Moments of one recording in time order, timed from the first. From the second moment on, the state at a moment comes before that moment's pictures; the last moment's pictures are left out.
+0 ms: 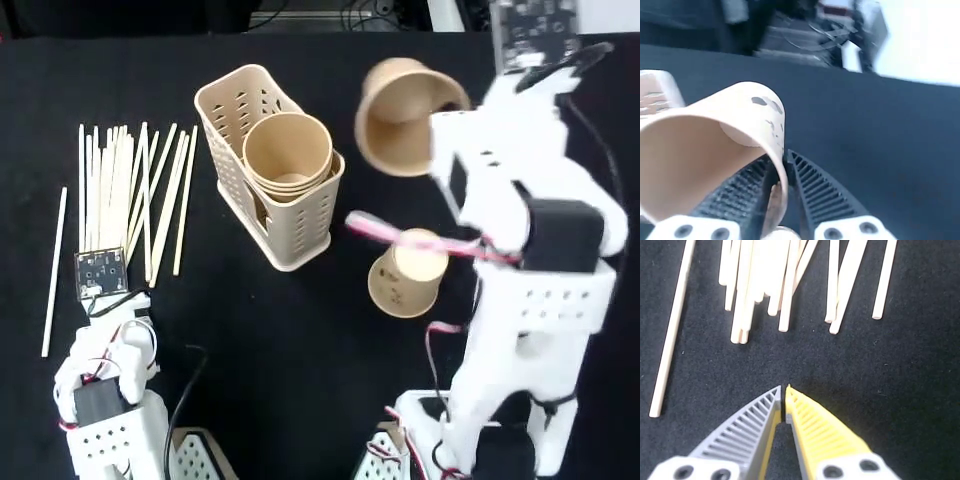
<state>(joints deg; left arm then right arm) -24.0 -104.1 96.3 69.7 -9.3 -2.9 -26.7 -16.2 85.2 7.9</state>
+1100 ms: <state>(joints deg) -24.0 -104.1 96.3 69.7 -9.3 -16.2 -26.7 -5.5 80.7 5.2</state>
